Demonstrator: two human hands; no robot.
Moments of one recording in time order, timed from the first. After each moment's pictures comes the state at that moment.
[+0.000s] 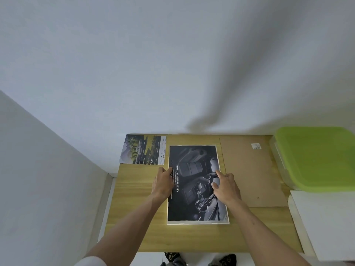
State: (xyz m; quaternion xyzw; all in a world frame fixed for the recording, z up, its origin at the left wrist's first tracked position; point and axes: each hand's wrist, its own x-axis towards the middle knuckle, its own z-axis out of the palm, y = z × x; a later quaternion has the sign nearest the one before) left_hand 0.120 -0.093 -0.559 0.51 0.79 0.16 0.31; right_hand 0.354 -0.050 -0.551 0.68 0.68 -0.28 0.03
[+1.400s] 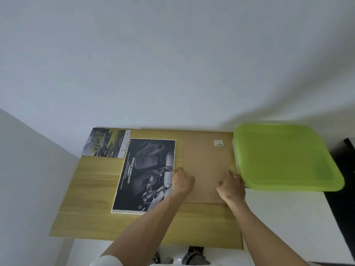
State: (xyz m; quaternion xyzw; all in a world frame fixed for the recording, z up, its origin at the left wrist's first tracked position) left_hand 0.373 -0.030 -0.534 0.31 0.82 0.20 0.43; right_hand 0.535 -0.004 -0.530 0.75 0.61 -0.25 0.07
